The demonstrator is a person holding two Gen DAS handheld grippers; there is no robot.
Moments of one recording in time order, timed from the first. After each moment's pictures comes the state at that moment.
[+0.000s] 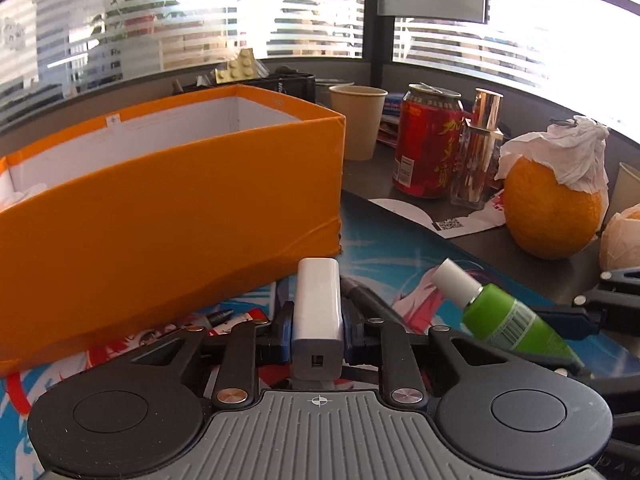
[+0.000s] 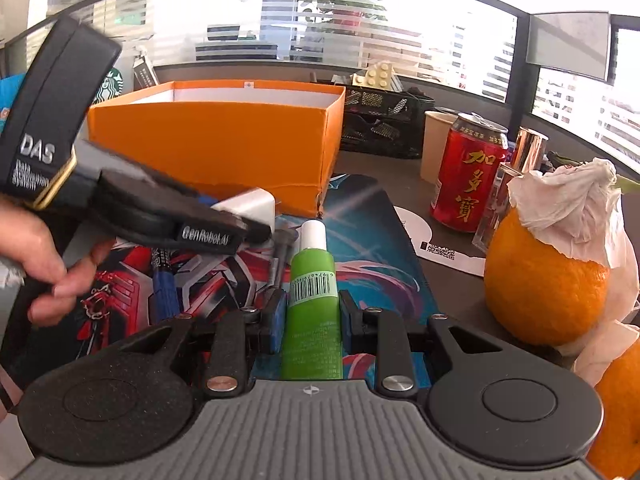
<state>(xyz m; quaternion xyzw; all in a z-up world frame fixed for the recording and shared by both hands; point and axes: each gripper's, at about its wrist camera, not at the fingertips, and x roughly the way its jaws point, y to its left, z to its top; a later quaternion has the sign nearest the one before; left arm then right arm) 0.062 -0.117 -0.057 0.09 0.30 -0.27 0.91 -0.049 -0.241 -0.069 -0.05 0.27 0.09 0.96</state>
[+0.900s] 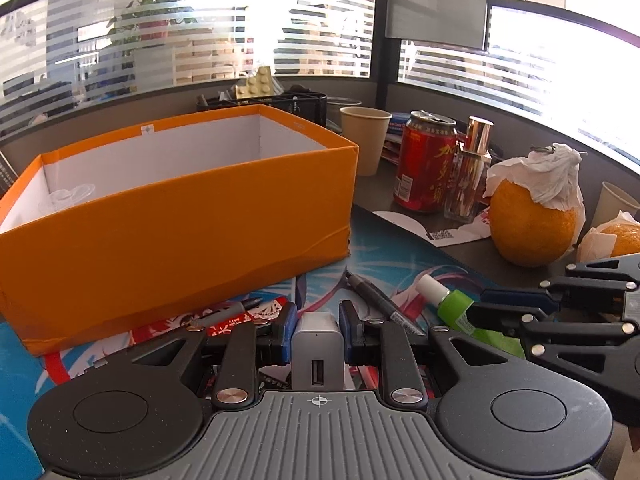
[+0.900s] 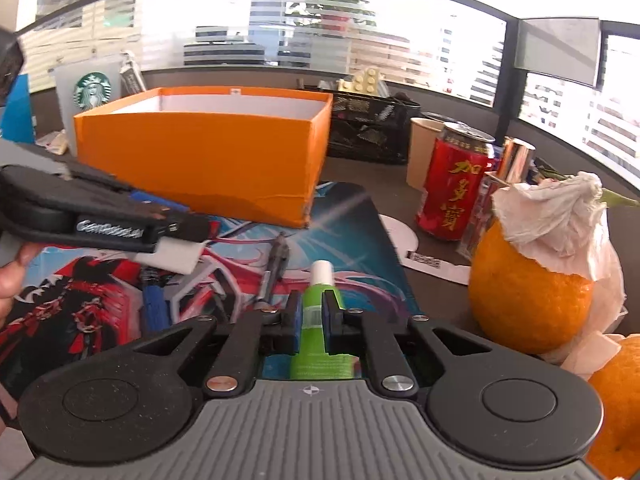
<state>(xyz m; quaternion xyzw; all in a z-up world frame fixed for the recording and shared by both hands) 0.036 -0.086 -0.035 0.07 0.29 -0.27 0.91 -0.047 -0.243 -0.061 -0.06 0.27 0.06 0.96</state>
